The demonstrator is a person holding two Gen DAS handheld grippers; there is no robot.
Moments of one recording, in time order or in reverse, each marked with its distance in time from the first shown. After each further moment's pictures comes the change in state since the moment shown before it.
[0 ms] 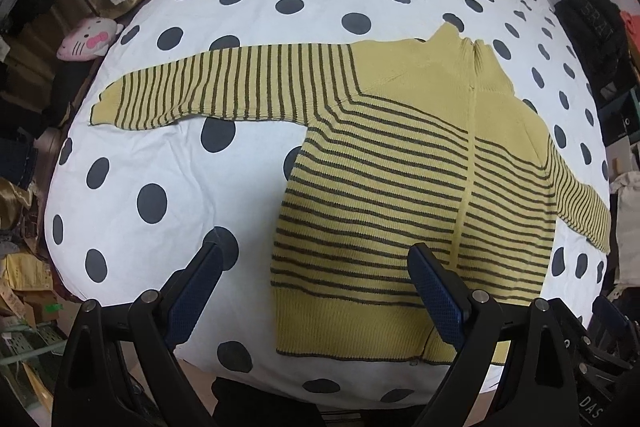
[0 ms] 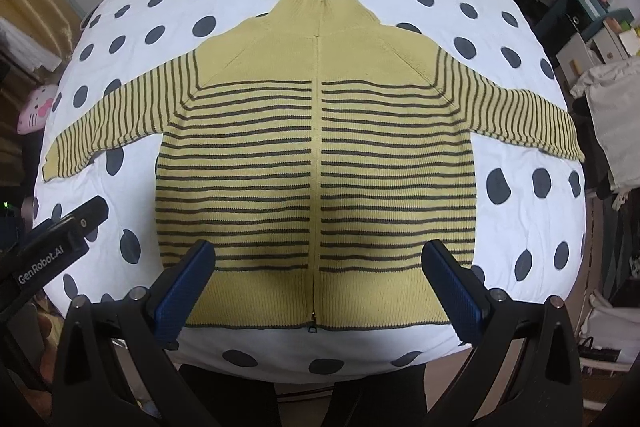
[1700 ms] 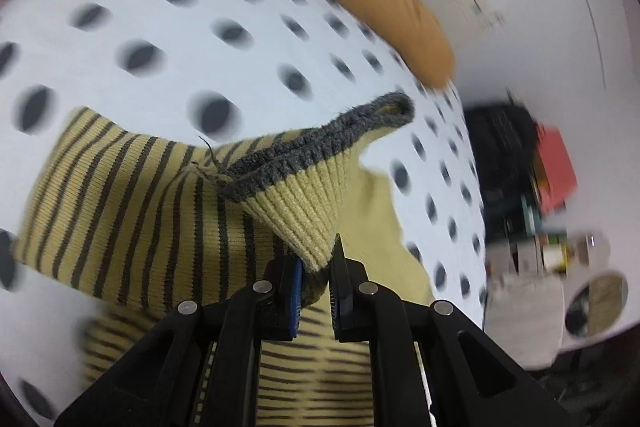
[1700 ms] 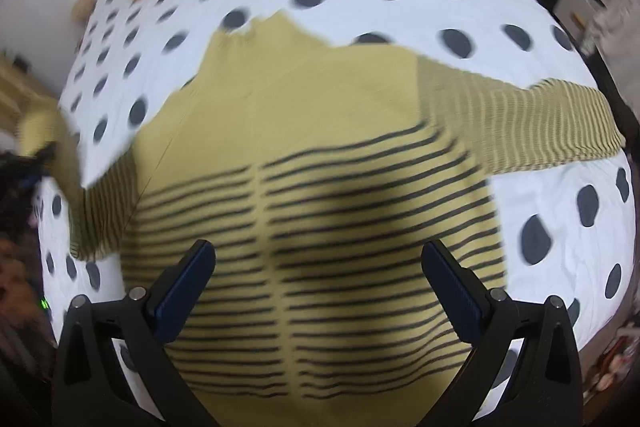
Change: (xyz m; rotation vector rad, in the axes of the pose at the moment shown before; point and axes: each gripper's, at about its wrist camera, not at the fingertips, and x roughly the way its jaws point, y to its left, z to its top) left arm 0.128 -0.077 0.181 -0.158 -0.144 -0.597; right arm 0.101 -0.109 0.097 0.265 -0.074 0.104
